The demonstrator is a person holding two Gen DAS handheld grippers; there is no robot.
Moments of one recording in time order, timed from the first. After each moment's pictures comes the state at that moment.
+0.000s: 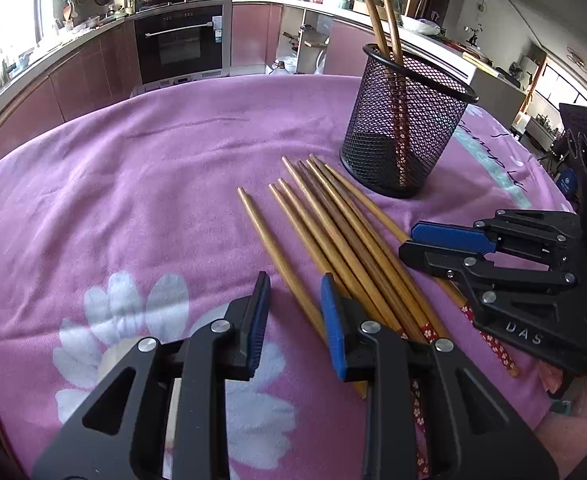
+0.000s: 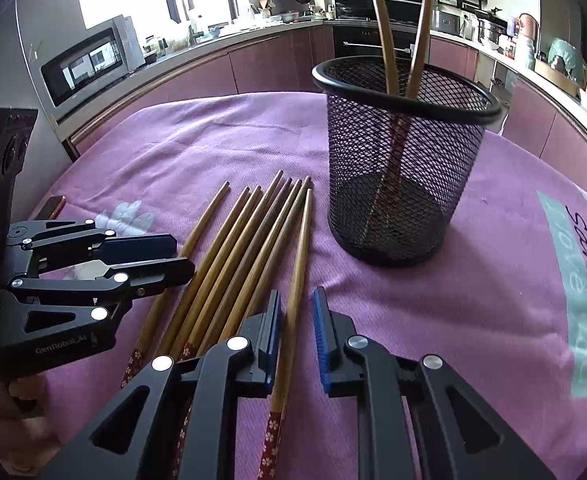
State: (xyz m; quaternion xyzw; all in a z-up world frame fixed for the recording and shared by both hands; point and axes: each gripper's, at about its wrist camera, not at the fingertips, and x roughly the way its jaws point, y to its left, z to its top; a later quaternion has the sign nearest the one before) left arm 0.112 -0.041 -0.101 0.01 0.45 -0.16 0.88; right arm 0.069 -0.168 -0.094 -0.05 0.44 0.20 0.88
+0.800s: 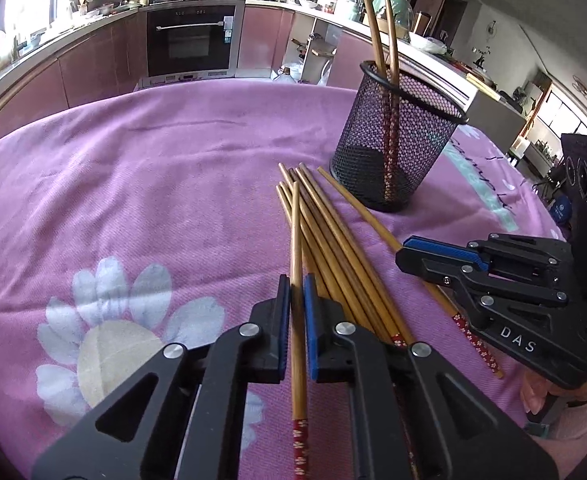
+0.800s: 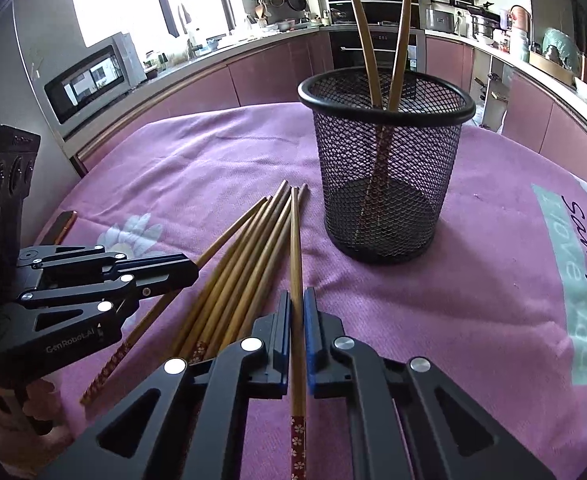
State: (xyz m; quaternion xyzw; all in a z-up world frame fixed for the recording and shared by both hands) left arm 0.102 -0.039 -0.094 -0.04 0.44 -0.16 0.88; right arm 0.062 -0.183 -0.085 -0.01 0.43 0.21 0.88
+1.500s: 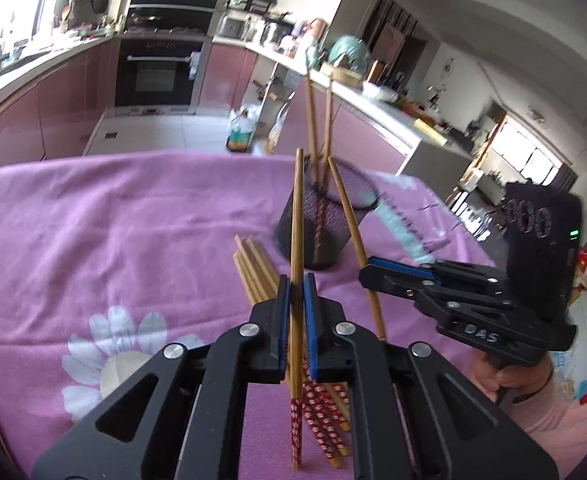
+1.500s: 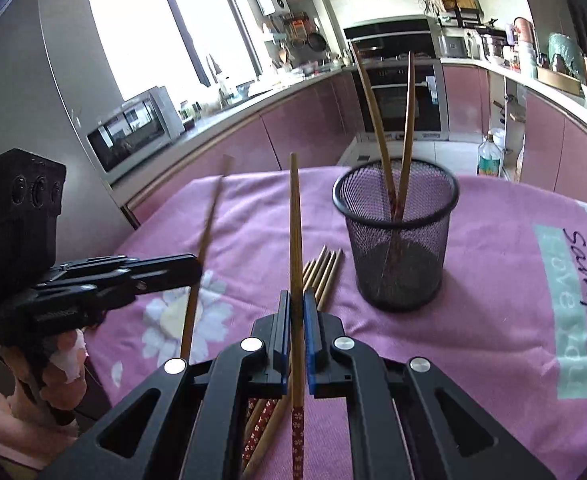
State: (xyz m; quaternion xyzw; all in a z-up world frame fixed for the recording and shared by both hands) left arm 0.077 -0.014 -0.017 -0.09 0.36 -0.24 0.90; right arm 0.041 -0.212 -0.025 0.05 0.36 0.27 0.89
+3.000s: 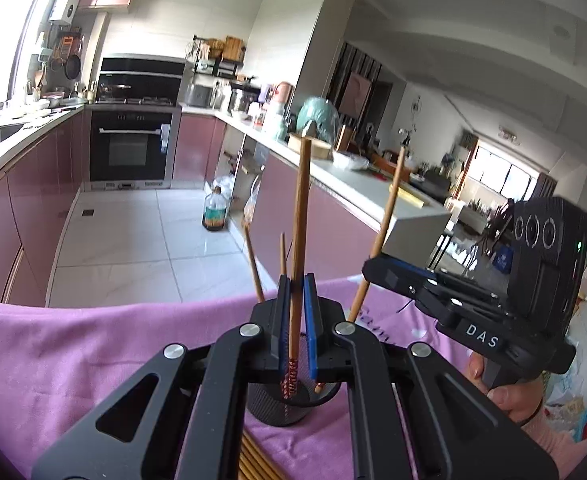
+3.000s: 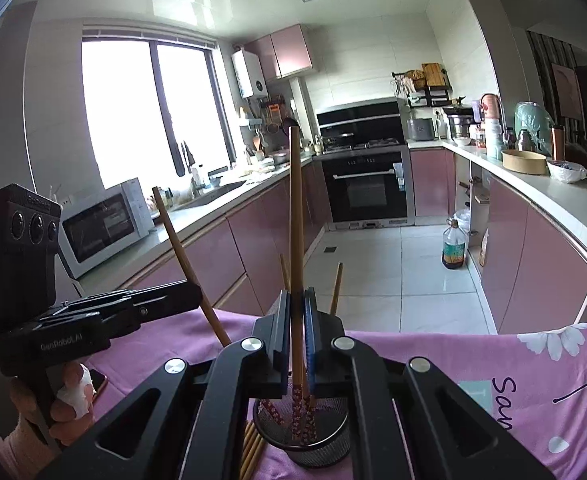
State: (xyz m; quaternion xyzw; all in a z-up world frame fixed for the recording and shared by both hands) left arm 0.156 -0.069 0.102 -0.07 0.26 -0.27 0.92; right arm 0.105 -0.258 0.067 0.06 0.22 0.21 0.95
